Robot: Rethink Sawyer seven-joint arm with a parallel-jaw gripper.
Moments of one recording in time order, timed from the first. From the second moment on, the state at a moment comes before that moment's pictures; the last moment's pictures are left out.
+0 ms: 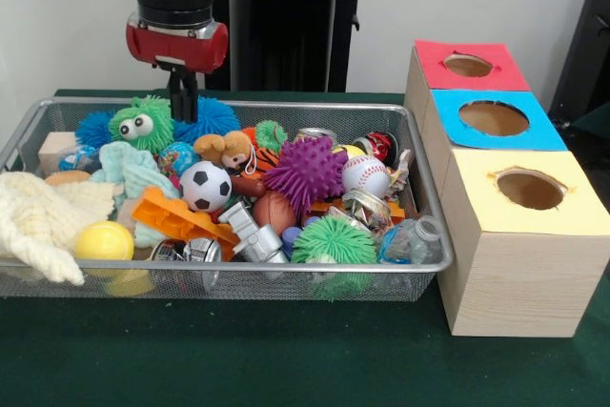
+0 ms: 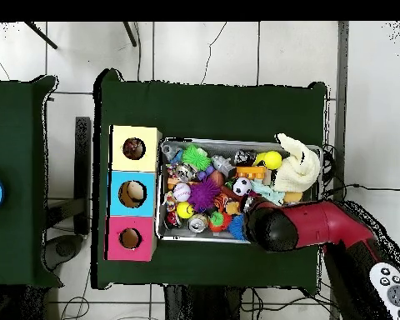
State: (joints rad) arm -0.85 -0.77 0.54 1.88 -0.77 0.55 2.25
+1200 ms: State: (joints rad) arm -0.77 -0.83 0.54 1.86 -0.65 0.57 2.25
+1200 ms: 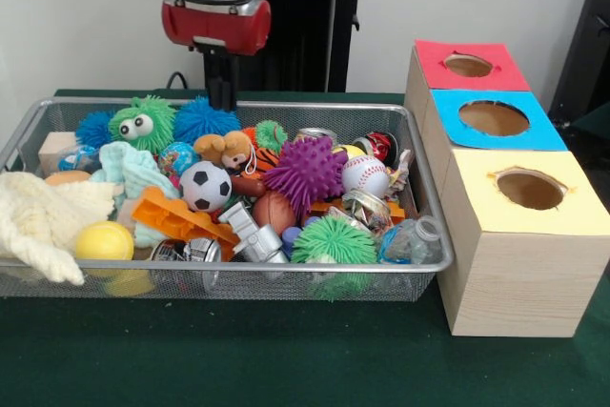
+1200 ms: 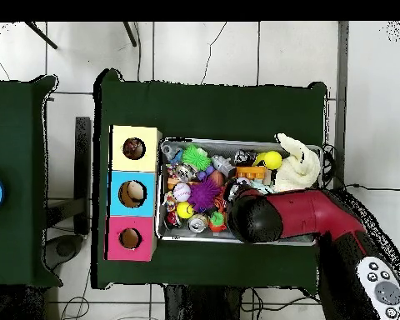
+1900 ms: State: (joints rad) arm -0.71 -0.80 0.53 1.77 -0.62 0.57 2.25
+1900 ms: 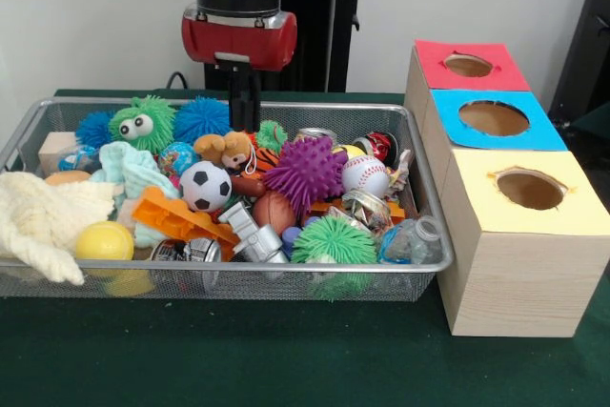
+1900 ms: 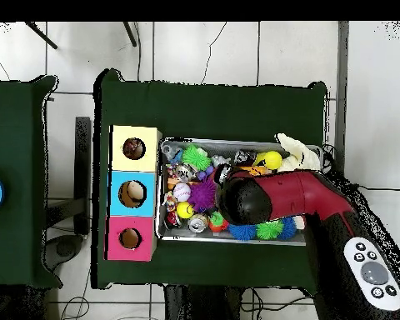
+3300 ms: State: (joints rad) arm -0.79 -0.75 0.53 1.69 -0.60 0.62 2.25
